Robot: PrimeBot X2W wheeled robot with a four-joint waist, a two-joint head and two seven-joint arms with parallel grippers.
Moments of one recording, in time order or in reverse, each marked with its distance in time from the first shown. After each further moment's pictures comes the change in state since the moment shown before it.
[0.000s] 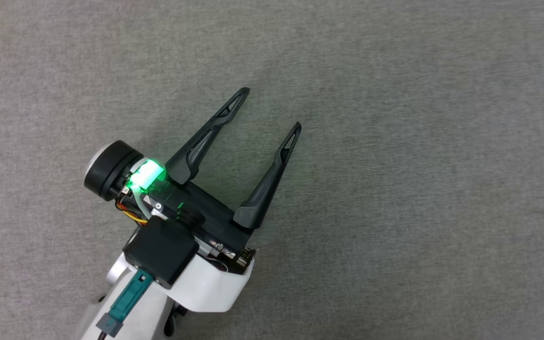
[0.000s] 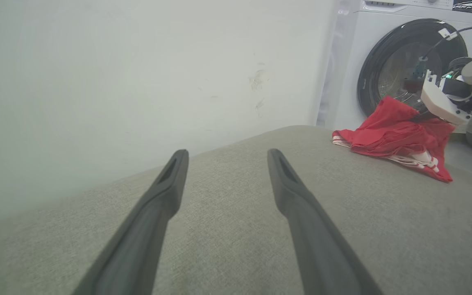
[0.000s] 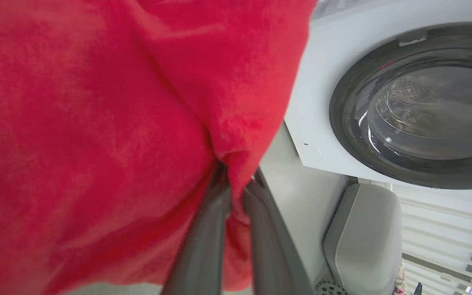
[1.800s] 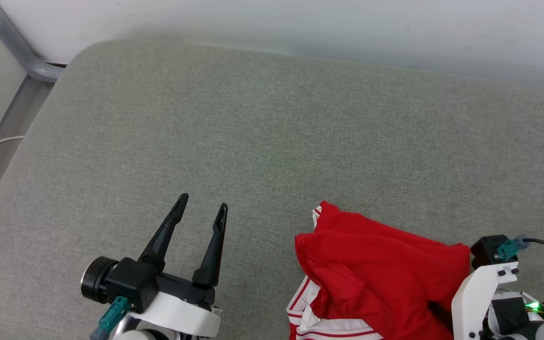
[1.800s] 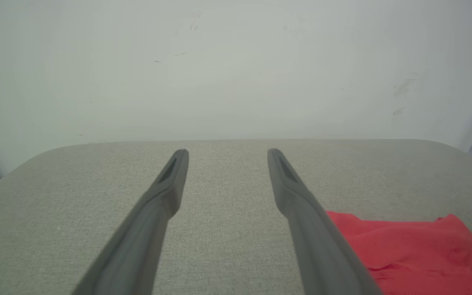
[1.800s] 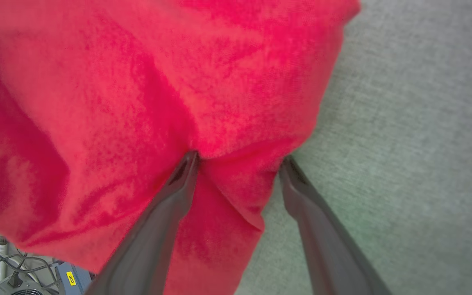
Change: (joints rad) left arm 0.334 -0.116 0.208 0.222 -0.100 0.000 0.000; right arm 0.819 0.777 -0.249 -0.783 0.113 -0.001 0.716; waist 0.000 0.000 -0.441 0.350
